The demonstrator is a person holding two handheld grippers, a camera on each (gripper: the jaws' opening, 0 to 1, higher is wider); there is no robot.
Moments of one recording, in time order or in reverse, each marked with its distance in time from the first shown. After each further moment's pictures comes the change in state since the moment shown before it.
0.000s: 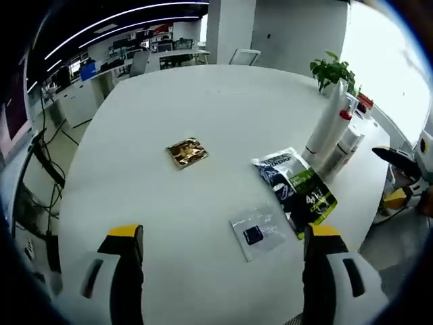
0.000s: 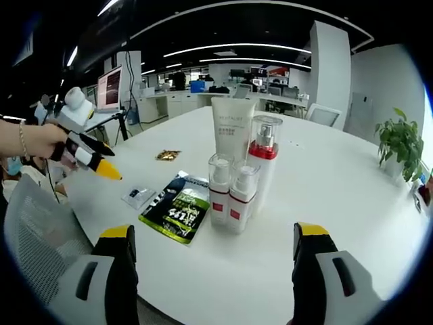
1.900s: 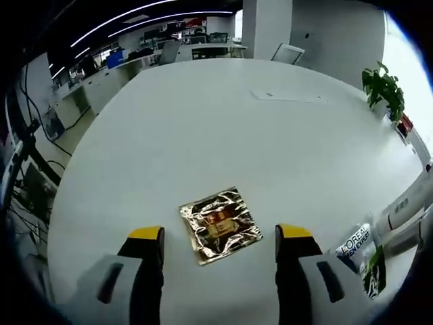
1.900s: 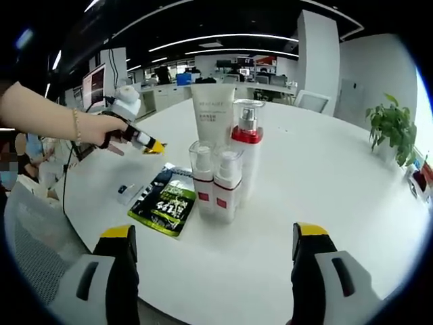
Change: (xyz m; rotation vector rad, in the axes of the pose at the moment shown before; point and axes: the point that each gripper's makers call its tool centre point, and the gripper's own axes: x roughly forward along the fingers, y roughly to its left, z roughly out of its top) left arm 0.122 0.054 0.072 -0.126 0.029 0.205; right arm 0.001 -0.012 -0.011 0.059 0.065 -0.056
